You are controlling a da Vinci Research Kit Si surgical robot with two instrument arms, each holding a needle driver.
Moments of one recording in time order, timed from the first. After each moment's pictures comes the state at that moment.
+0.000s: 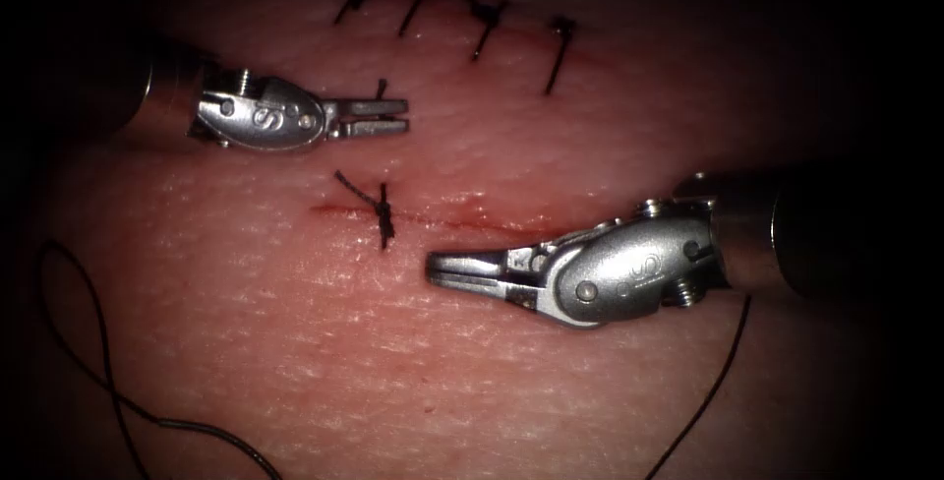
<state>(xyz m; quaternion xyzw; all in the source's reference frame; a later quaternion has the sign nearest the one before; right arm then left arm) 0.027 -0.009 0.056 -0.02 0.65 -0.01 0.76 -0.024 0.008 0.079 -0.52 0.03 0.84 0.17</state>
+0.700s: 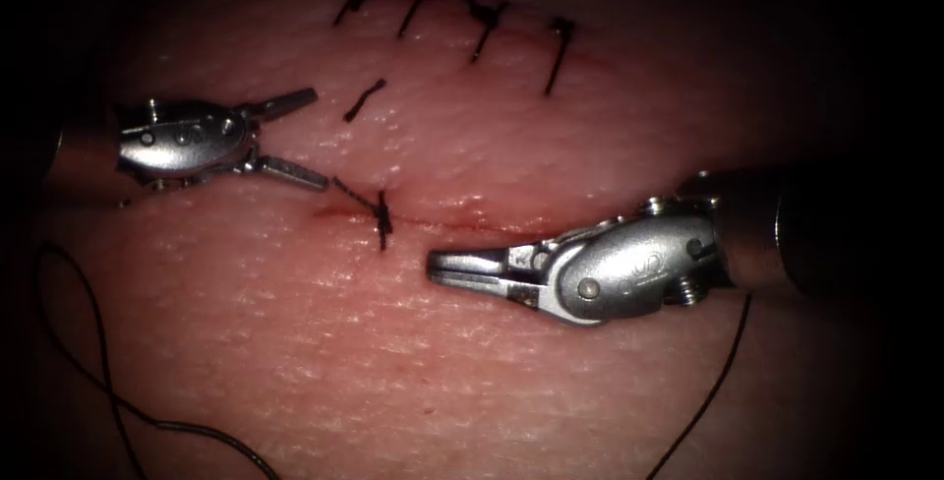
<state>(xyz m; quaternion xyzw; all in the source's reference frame) 0.027 -0.008 0.055 -0.01 0.64 0.01 0.77 -0.018 0.007 0.075 -0.48 -0.09 0.82 0.30</state>
